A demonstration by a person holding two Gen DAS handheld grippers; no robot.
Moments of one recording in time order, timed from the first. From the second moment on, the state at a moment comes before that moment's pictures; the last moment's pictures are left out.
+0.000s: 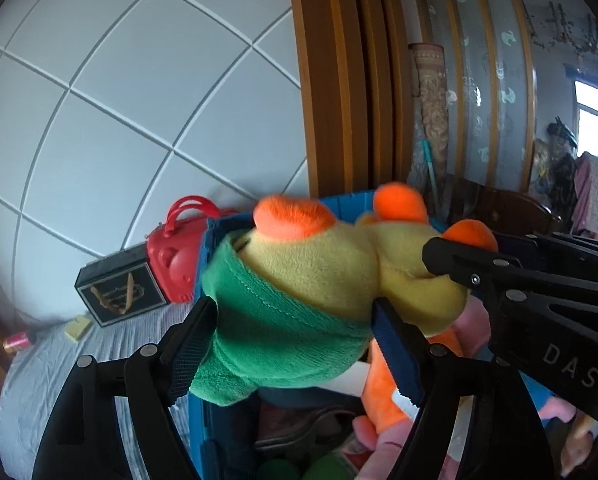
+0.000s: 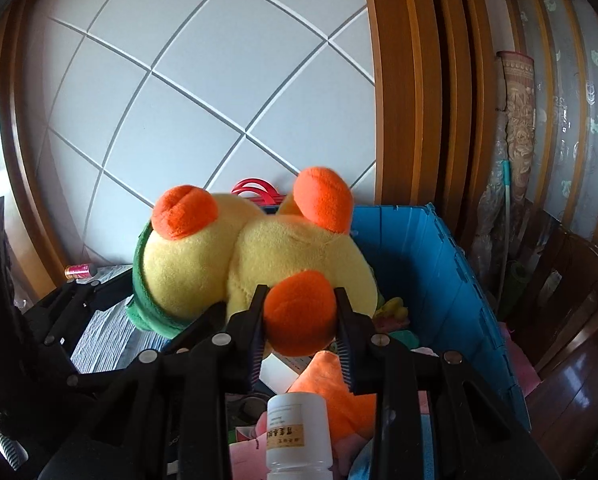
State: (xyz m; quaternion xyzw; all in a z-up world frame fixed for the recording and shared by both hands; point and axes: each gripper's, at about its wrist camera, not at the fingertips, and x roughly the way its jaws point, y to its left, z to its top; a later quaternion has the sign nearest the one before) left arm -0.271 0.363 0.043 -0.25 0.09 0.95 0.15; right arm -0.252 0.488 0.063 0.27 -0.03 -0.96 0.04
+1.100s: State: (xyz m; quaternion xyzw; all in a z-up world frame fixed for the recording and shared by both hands) left arm -0.136 0.220 0.018 -0.30 0.04 0.95 0.09; right arm -0.110 0.384 0.056 0.26 -0.02 -0.97 -0.01
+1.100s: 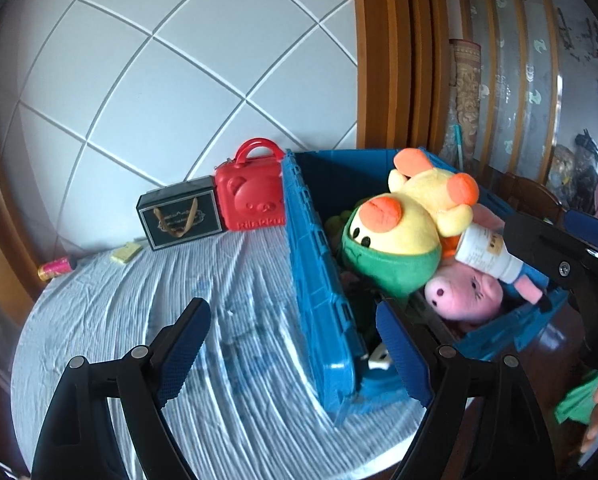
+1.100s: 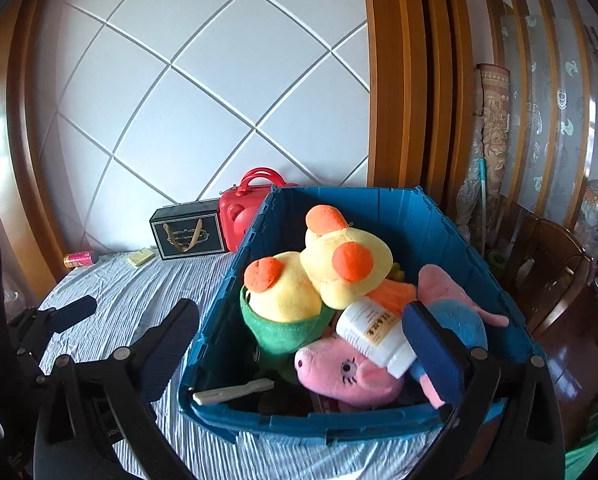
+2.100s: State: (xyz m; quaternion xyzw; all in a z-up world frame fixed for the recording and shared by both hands) left arm -0.055 0.159 0.011 -0.29 0.03 0.95 0.07; right arm -0.012 0.337 0.024 0.28 -0.02 -0.96 -0.05
